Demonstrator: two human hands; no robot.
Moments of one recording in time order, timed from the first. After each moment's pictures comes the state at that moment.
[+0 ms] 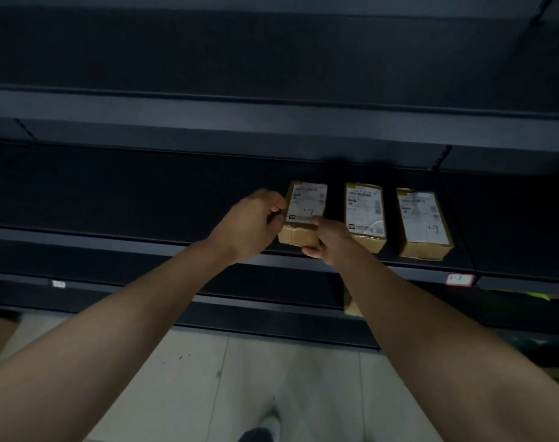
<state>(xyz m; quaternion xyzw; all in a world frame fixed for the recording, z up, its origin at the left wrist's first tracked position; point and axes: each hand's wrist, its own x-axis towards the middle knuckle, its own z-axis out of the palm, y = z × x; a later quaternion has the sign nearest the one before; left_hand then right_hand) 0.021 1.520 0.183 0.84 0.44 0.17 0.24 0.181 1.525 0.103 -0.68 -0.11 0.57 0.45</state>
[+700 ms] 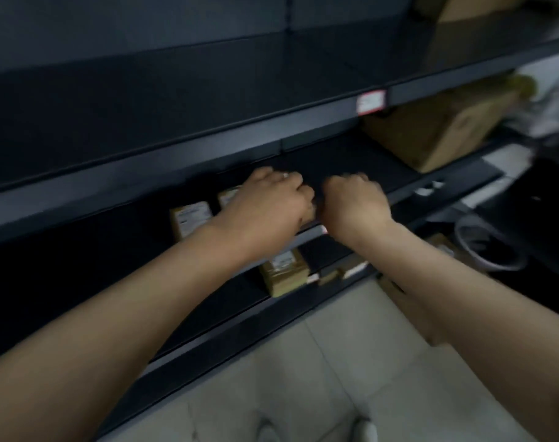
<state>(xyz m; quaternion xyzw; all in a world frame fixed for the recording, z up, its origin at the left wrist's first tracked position) 0.143 1.443 0.284 1.00 0.03 0.04 -0.06 0.245 1.348 0.268 -0.92 -0.39 -0.03 0.03</state>
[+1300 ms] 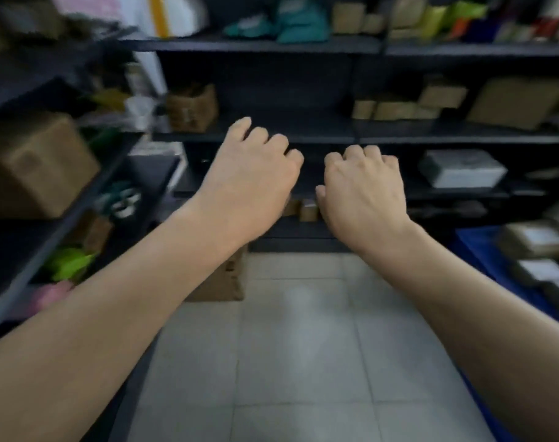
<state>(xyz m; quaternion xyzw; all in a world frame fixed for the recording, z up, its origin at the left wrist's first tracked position) 0.247 0.926 0.363 0.88 -0.40 0.23 -0.12 0.203 0.795 0.338 -0.97 0.10 -0.18 -0.11</state>
